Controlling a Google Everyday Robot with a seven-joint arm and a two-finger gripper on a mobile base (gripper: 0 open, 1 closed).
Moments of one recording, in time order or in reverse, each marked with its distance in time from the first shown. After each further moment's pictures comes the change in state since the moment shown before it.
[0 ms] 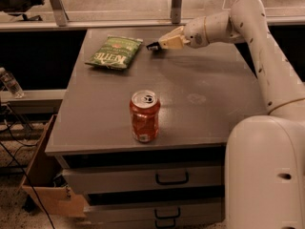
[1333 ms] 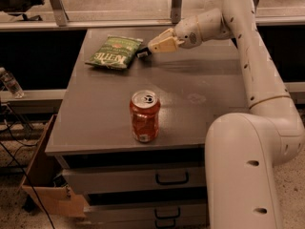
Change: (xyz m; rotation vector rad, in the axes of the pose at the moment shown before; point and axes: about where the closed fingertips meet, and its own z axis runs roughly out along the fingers) arm -0.017 0.051 0.016 -0.258 -0.019 -0.020
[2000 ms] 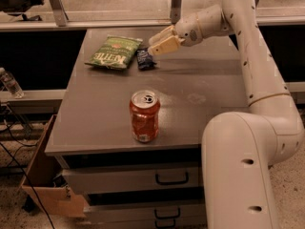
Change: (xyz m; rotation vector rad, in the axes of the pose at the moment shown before) arm 0.000 -0.002 -0.004 0.012 0.045 0.002
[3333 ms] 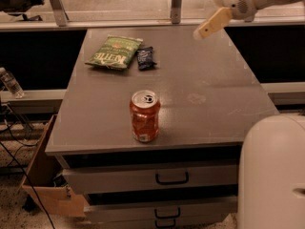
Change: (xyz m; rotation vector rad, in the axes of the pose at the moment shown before) arm -0.023 -0.006 -0.152 0.380 0.191 0.010
